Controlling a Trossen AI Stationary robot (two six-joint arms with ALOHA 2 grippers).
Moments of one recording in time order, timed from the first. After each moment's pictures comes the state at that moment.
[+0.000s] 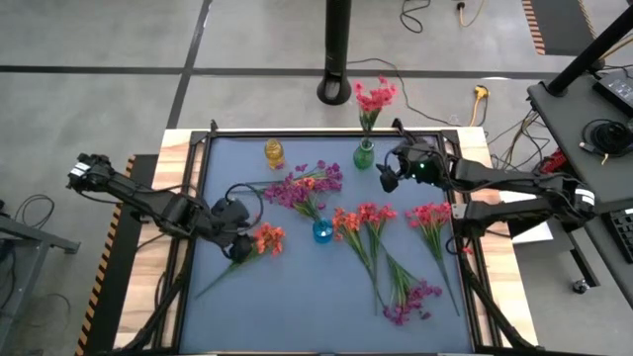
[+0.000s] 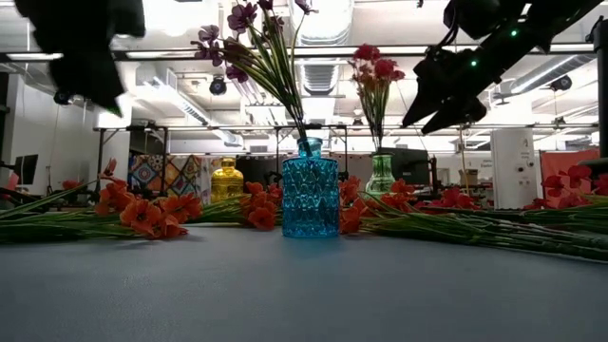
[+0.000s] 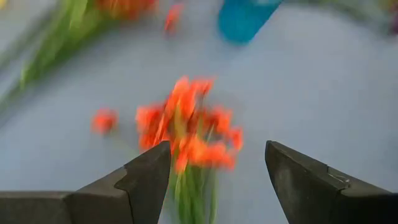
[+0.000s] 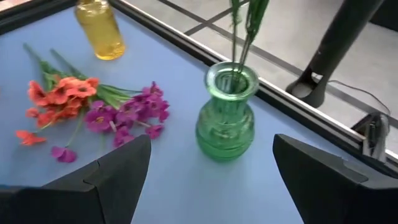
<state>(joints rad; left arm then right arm) -0.41 1.00 0.79 -0.85 -0.30 -0.98 -0.38 1.01 0.63 -0.20 0.31 0.25</state>
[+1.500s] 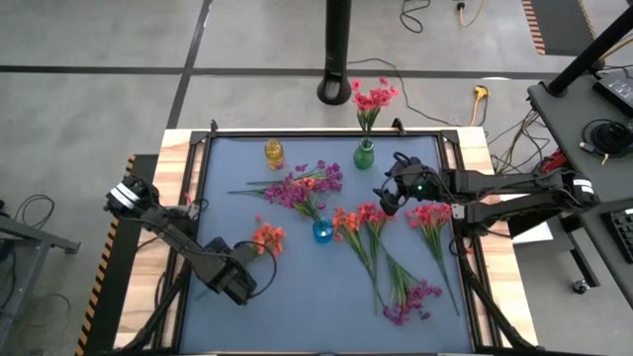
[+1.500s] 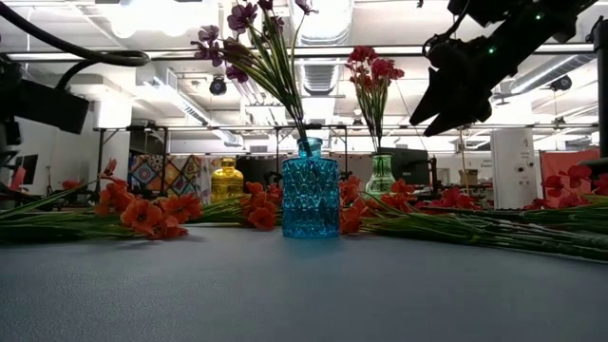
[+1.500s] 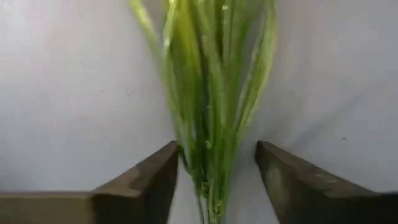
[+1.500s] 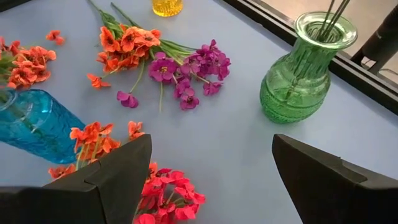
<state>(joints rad) -0.70 1.63 0.83 -0.89 -0.19 -1.43 -0.15 1.01 0.63 -0.31 0.31 0.36</state>
